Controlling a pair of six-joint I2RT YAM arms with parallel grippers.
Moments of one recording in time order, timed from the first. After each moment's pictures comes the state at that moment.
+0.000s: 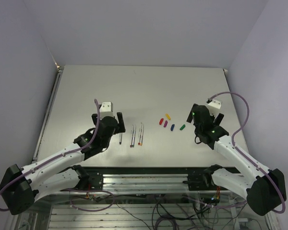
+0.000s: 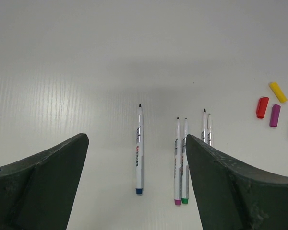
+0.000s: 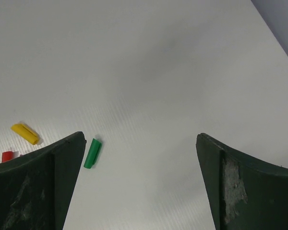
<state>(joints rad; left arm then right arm) -0.82 0.94 0.58 -0.15 -0.65 -0.53 0.44 1.00 0.64 -0.35 0.75 0.53</state>
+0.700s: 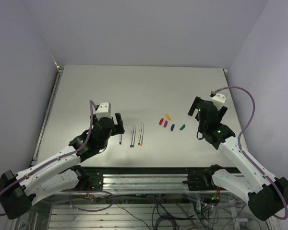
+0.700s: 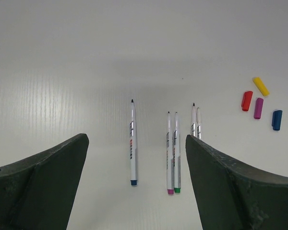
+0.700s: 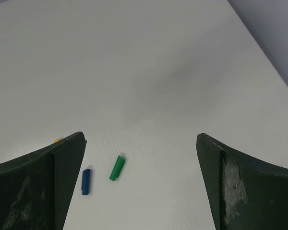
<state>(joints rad) -0.82 0.84 0.57 -0.22 -0.60 -0.55 0.44 0.94 0.74 -0.34 0.73 0.44</state>
